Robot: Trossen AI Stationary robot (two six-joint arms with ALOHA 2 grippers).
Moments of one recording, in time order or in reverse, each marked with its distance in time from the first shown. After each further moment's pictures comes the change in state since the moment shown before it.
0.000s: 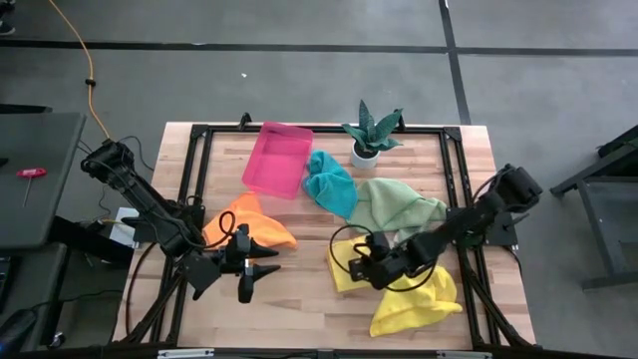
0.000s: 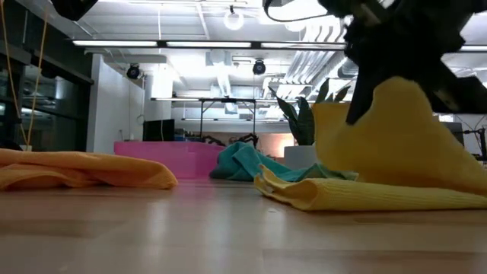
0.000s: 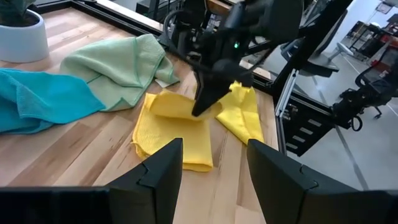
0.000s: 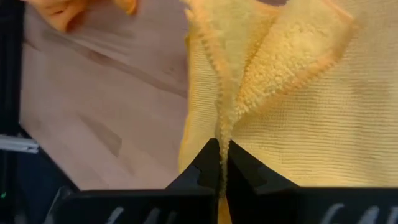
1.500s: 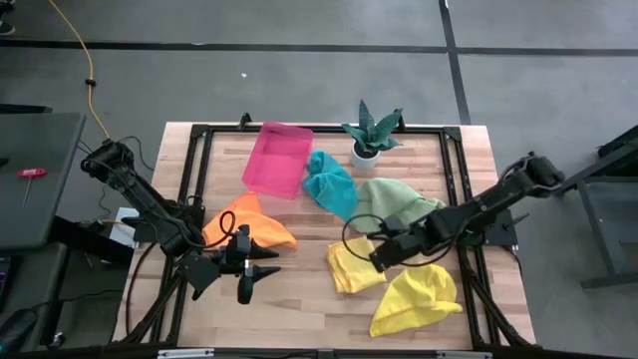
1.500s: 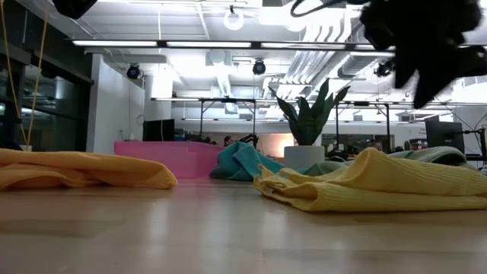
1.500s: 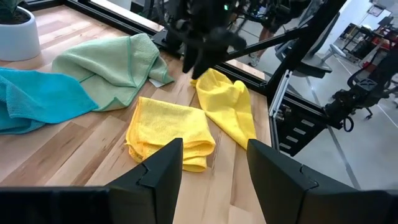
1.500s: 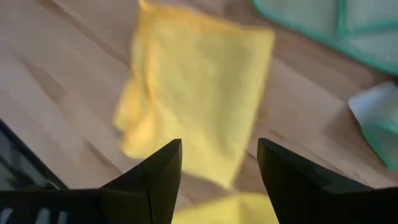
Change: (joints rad) left arm 0.000 0.000 0.000 0.020 0.018 0.003; right arm -0.068 -0.247 -0.002 -0.410 -0.201 -0.323
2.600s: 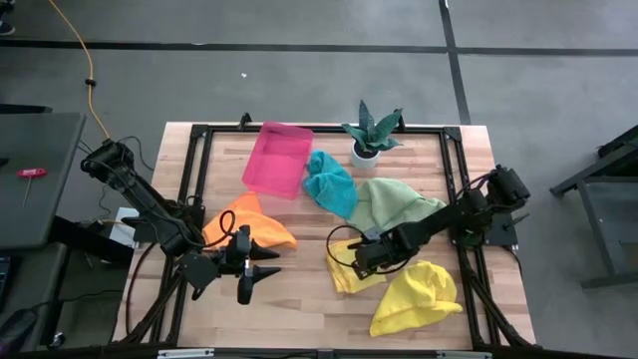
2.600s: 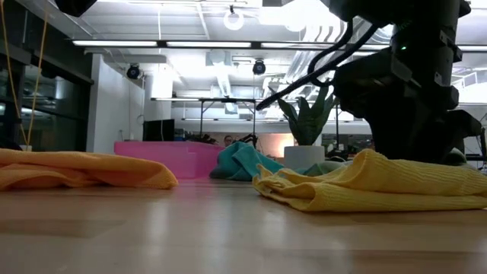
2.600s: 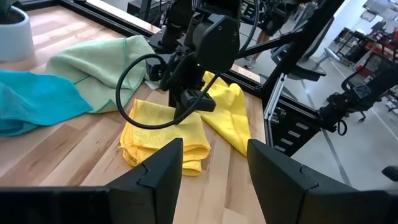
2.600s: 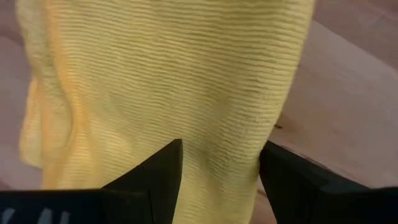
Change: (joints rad) left arm 0.002 0.000 0.000 0.024 0.008 0.010; right arm -0.077 0.321 -0.001 0.192 -0.121 0.011
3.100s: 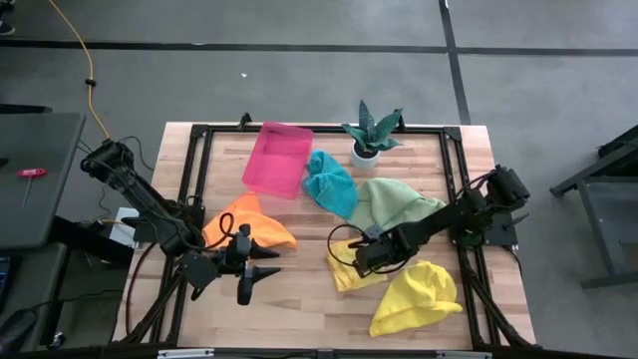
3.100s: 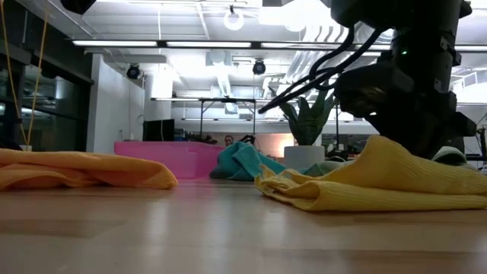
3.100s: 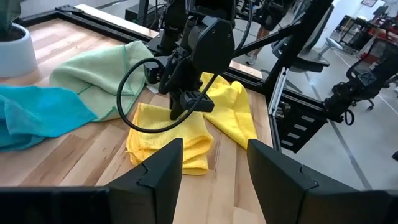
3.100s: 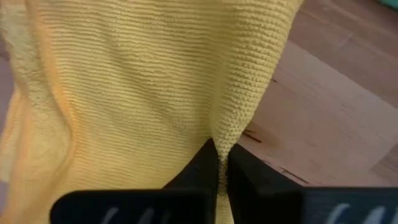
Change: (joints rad) left arm 0.000 -0.005 0.000 0.001 0.000 0.081; right arm 0.000 0.003 0.001 -0.036 0.038 -0.035
